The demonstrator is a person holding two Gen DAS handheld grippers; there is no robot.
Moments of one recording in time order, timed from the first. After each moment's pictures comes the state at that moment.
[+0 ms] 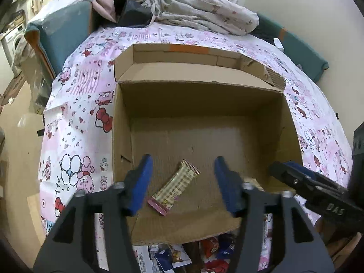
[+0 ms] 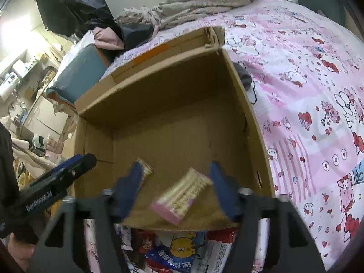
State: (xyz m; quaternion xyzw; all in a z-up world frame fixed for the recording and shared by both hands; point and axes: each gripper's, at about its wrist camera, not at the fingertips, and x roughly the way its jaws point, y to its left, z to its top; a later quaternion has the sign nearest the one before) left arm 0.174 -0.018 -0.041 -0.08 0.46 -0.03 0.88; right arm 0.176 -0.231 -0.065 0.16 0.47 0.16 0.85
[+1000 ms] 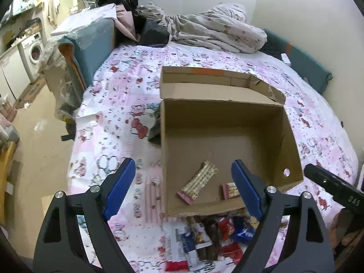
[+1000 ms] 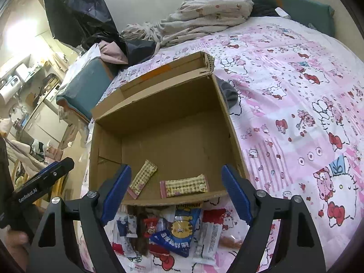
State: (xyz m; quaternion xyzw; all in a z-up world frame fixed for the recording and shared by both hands) left arm 0.117 0.015 0.004 -0.06 0.42 0.02 0.91; right arm 0.126 -0.251 -0.028 0.16 0.43 0.16 0.87
